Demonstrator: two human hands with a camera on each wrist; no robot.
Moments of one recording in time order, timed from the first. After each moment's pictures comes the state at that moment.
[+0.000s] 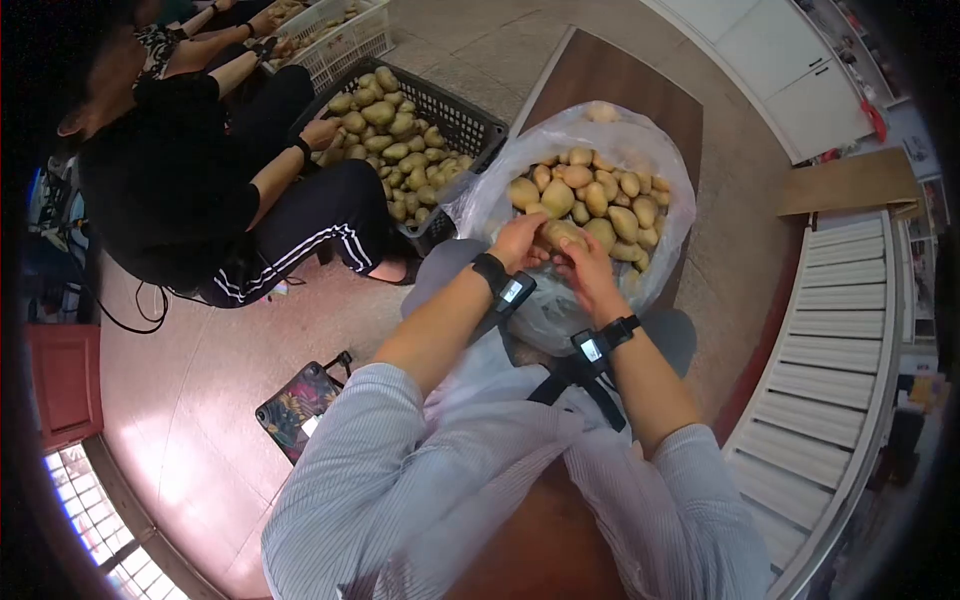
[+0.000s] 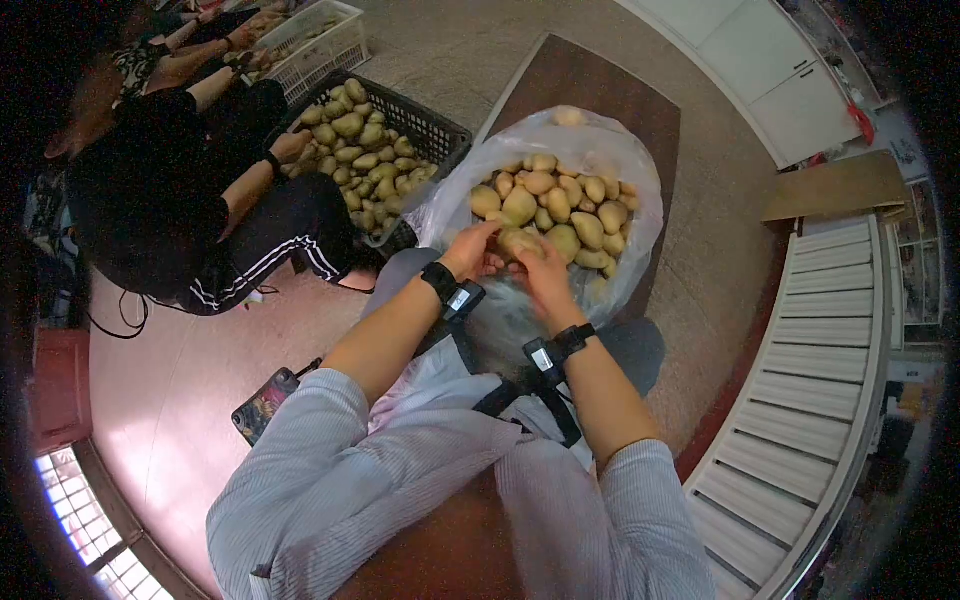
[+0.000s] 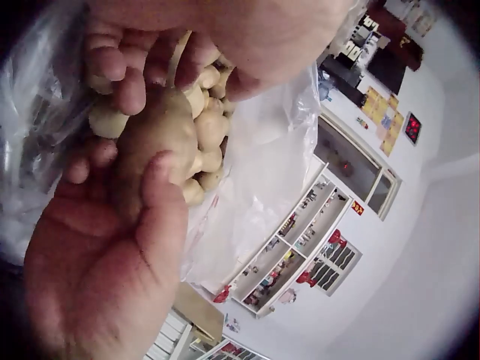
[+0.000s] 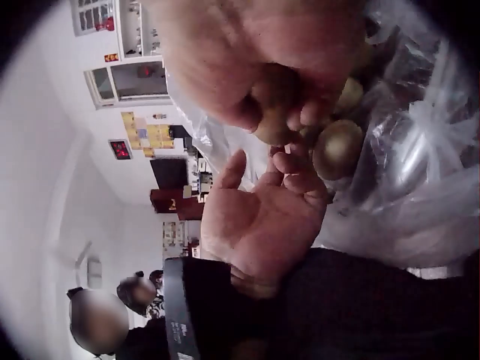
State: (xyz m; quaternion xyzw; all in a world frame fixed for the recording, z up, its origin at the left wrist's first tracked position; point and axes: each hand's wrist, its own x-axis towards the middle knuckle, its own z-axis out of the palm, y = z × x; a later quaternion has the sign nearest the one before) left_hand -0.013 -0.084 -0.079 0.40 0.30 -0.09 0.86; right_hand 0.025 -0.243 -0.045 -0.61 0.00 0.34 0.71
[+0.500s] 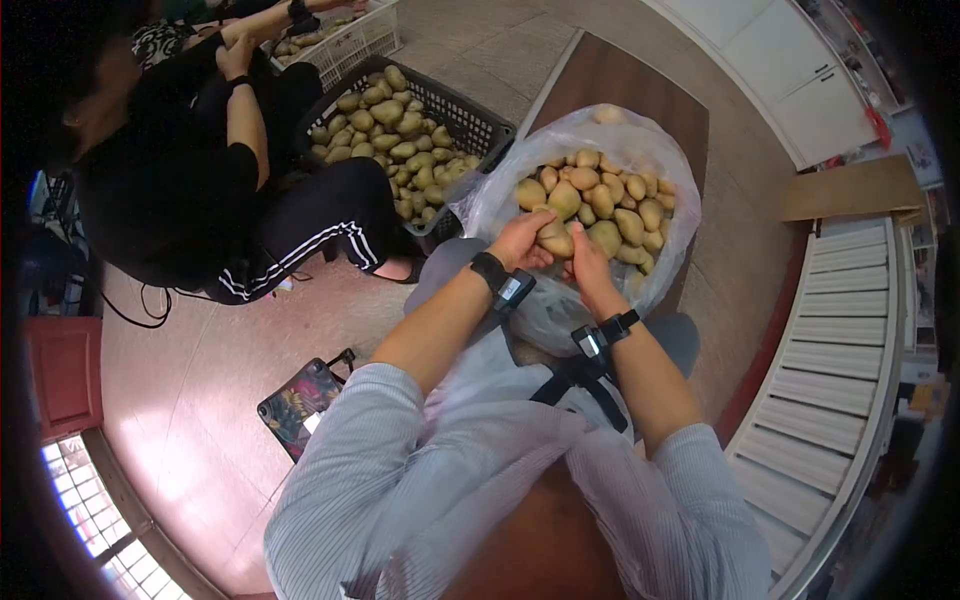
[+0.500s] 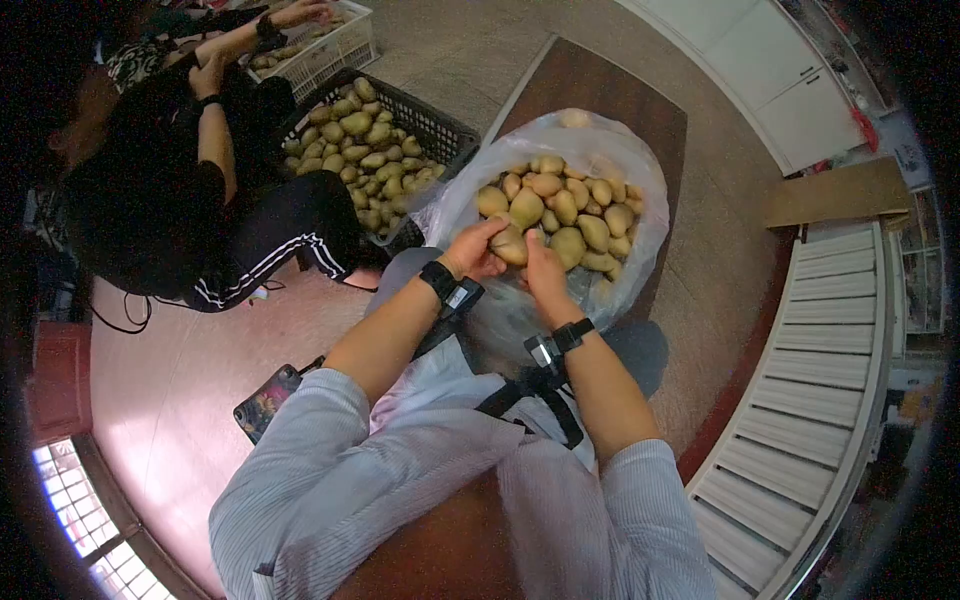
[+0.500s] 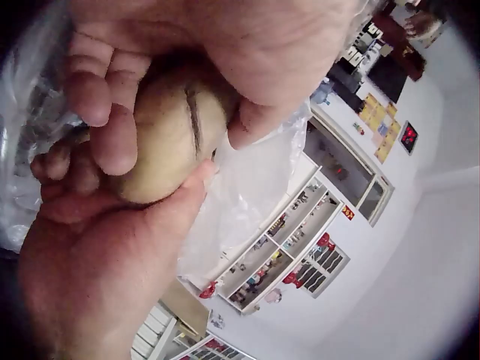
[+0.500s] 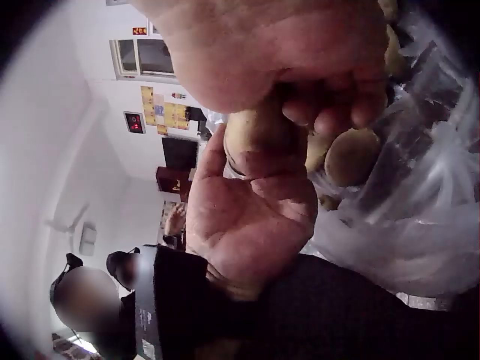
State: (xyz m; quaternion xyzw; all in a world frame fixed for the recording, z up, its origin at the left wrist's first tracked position) left_hand -0.021 -0.072 -0.068 0.40 0.21 -0.13 0.88; right_hand 0.030 -0.230 -0.040 -0.74 0.01 0.34 0.59
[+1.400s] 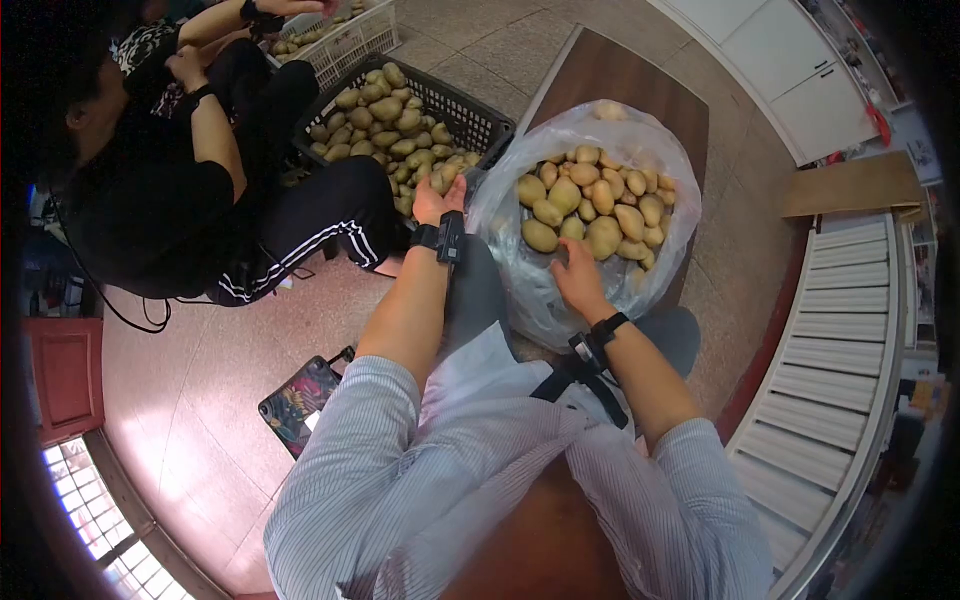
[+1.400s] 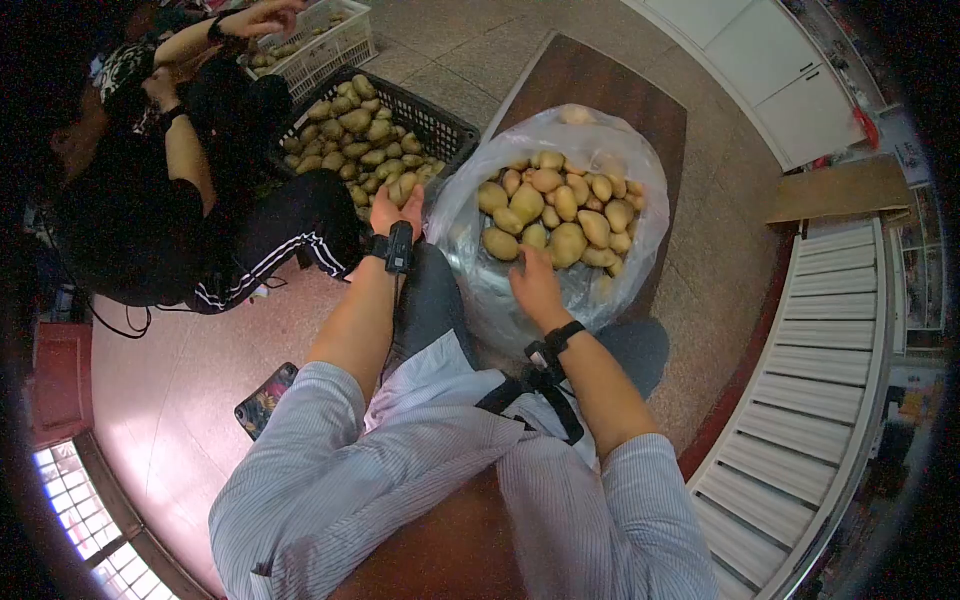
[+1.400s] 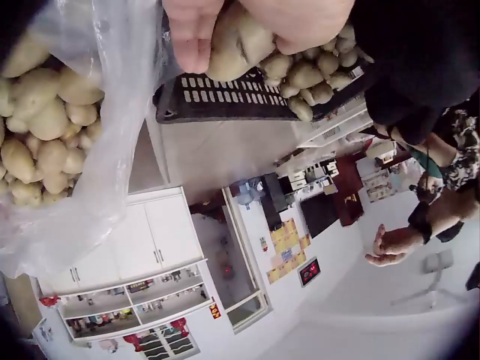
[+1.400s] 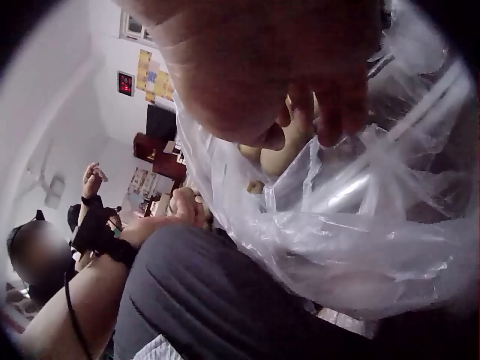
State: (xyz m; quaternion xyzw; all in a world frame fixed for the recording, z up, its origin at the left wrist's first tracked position) left_hand -0.028 0.042 -0.107 -0.05 0.37 0.35 0.86; right_hand 0.013 -0.248 -0.072 -0.89 -0.33 0.10 0.29
